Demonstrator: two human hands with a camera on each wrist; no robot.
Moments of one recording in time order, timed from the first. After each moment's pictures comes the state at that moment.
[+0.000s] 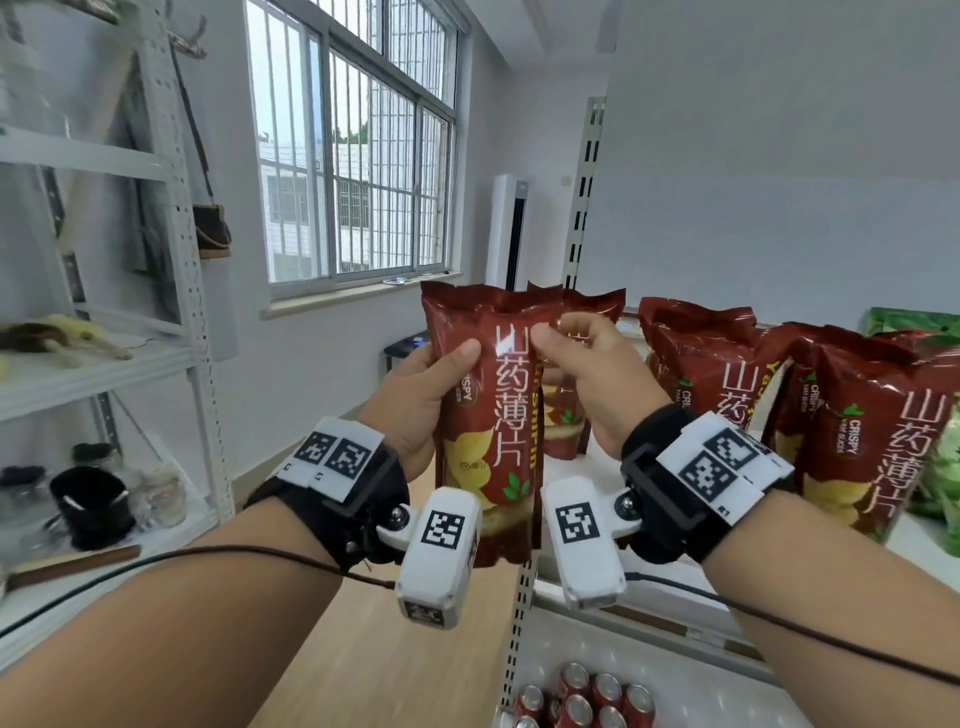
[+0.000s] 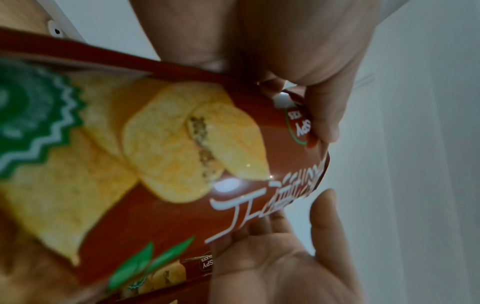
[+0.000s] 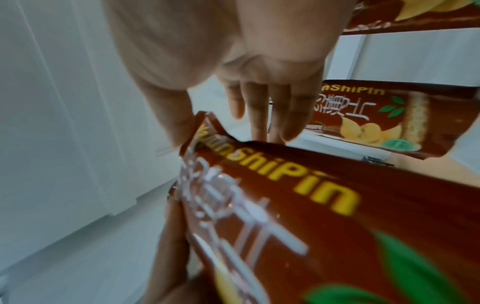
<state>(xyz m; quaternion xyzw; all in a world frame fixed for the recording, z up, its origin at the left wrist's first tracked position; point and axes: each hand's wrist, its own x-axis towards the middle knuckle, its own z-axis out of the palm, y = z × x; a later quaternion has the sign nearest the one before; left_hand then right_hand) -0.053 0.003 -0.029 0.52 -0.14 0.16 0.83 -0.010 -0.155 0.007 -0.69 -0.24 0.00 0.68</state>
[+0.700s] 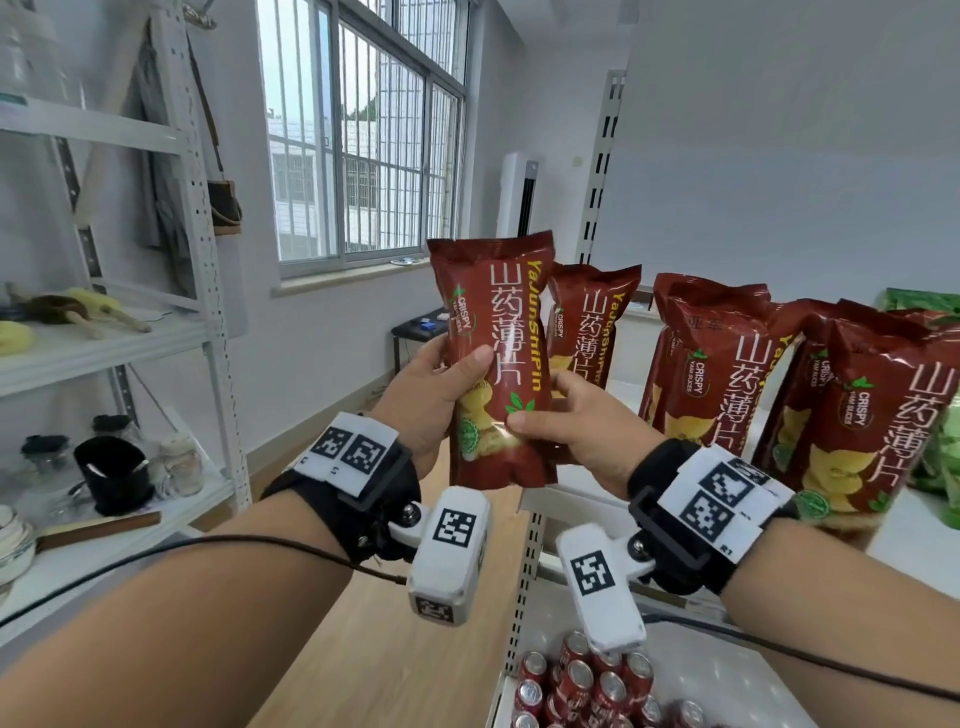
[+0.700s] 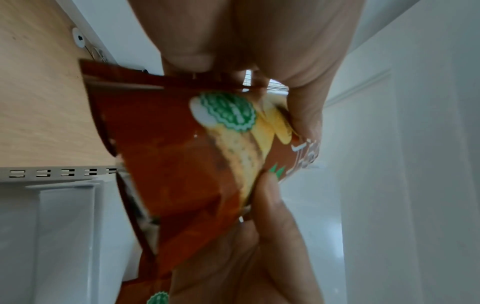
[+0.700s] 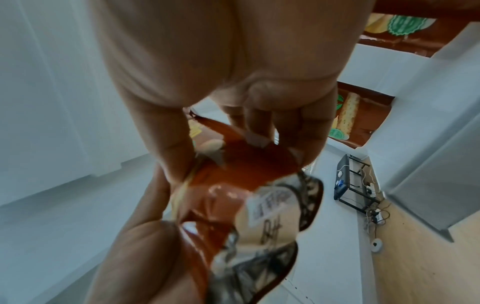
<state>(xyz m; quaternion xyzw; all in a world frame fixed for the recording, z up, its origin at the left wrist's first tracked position) -0.070 0.005 -0.051 0.55 -0.07 0.18 0.81 -0.038 -0.153 -0.039 -0.69 -0.27 0.16 0.65</state>
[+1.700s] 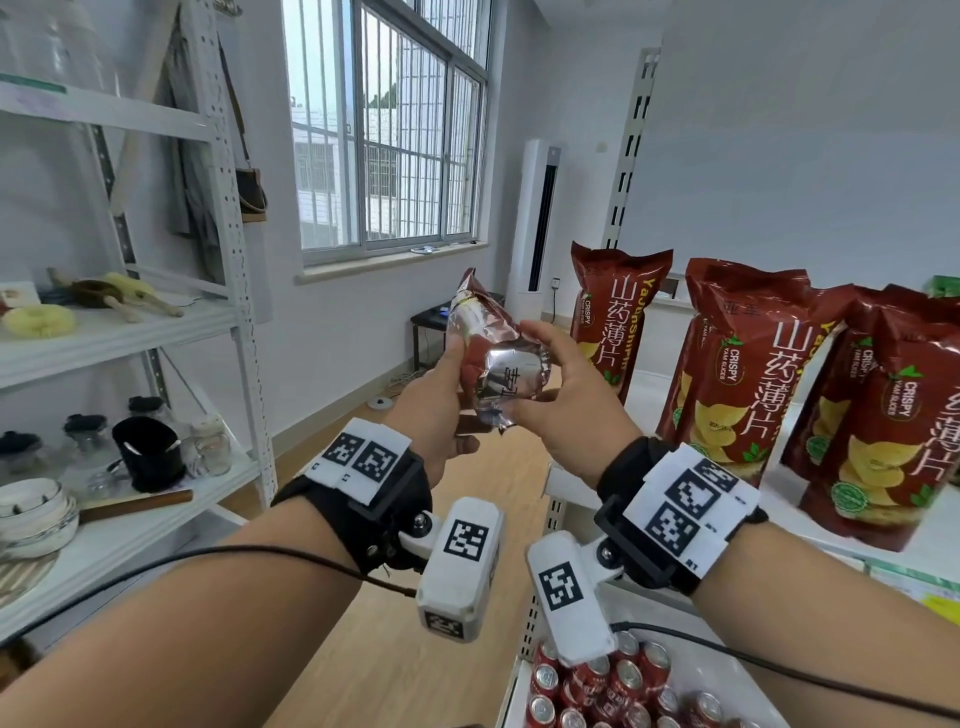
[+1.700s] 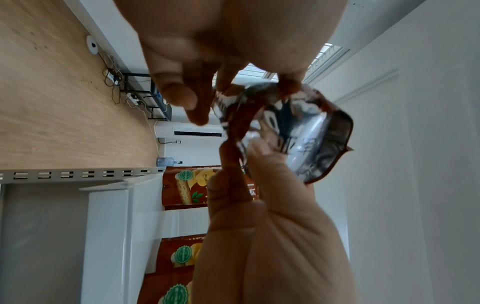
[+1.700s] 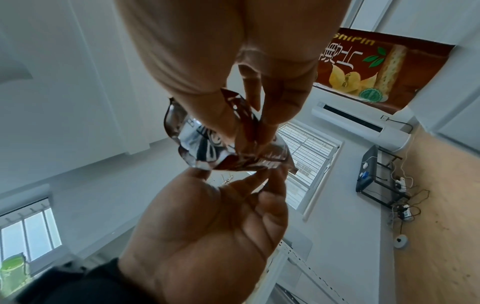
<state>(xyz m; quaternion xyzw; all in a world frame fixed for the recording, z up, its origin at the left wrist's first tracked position) -0.086 0.011 -0.060 0.61 0.13 0.16 0.77 -0.058 -0.123 -0.043 -0.73 -0.37 -0.05 0.57</state>
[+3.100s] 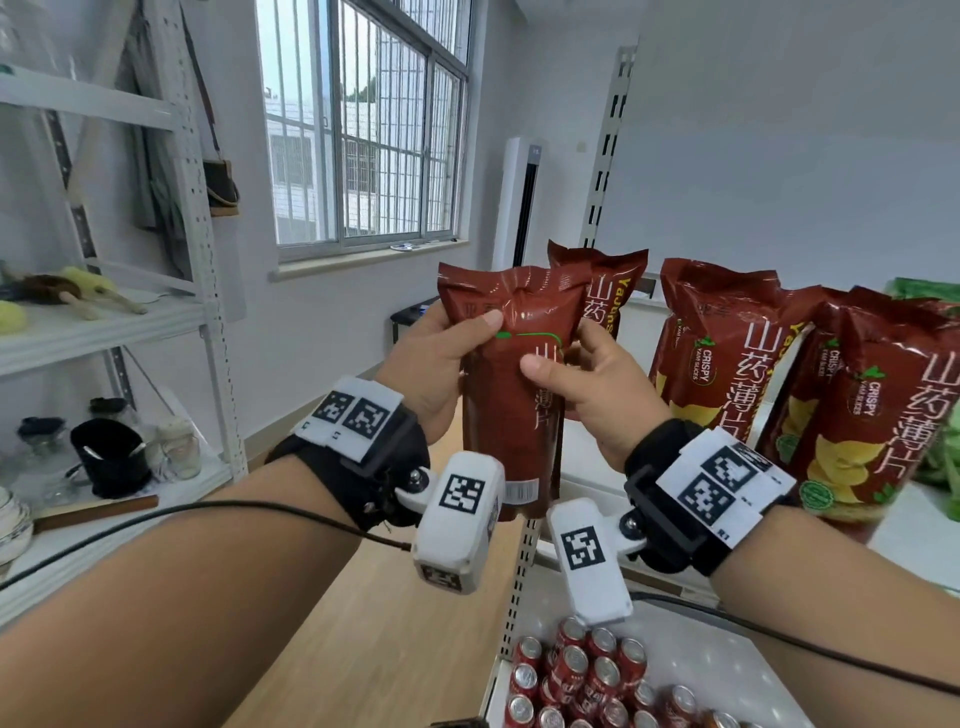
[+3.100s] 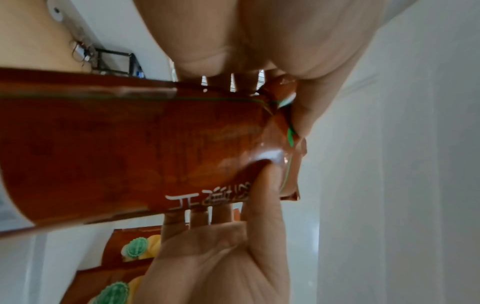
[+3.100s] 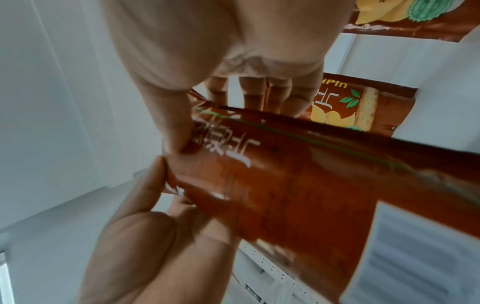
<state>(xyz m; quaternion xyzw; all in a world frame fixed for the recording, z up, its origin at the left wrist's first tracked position) -0.073 -0.005 -0.031 0.55 -0.10 0.21 0.80 -0.036 -0.149 -0.030 -0.65 -0.30 0.01 0.70</state>
